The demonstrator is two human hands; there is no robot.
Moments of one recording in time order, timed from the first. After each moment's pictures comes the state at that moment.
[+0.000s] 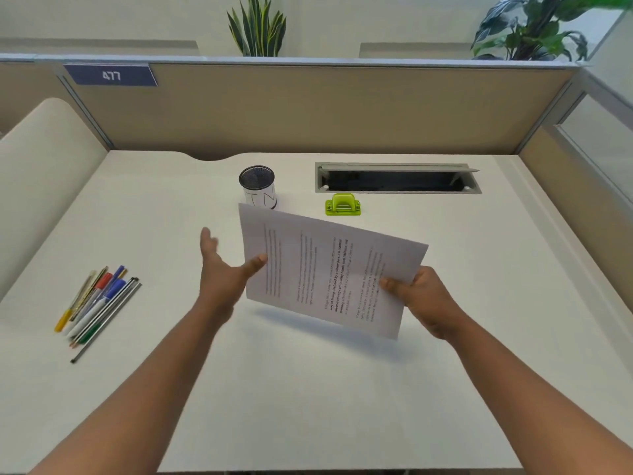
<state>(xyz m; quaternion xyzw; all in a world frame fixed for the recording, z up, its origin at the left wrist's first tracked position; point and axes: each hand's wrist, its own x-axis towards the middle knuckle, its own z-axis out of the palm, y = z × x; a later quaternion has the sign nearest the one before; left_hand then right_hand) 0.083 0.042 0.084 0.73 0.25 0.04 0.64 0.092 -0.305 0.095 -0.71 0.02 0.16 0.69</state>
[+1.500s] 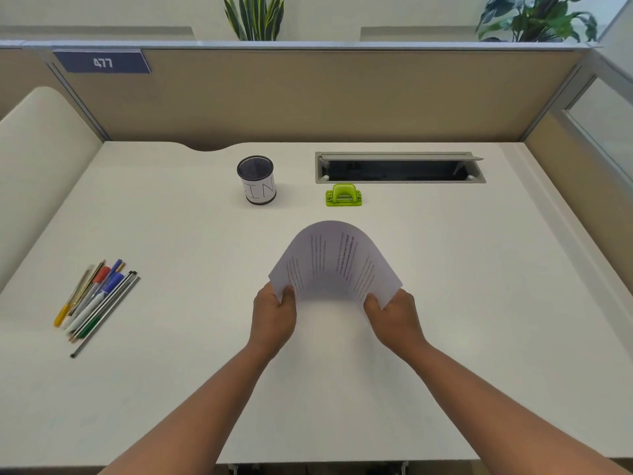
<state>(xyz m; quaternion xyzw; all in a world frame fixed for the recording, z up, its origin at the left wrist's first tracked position) 0.038 -0.037 0.034 0.80 0.17 0.04 0.58 0.055 -0.261 0.045 -0.87 0.07 0.06 0.49</state>
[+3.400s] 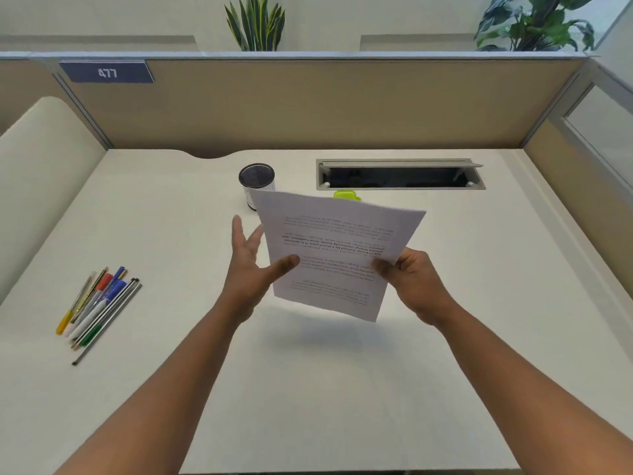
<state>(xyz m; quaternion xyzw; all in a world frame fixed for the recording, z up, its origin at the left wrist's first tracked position) 0.088 0.012 0.093 0.73 0.10 -0.03 0.67 0.107 -0.279 0.108 -0.72 -0.06 0.10 0.68</state>
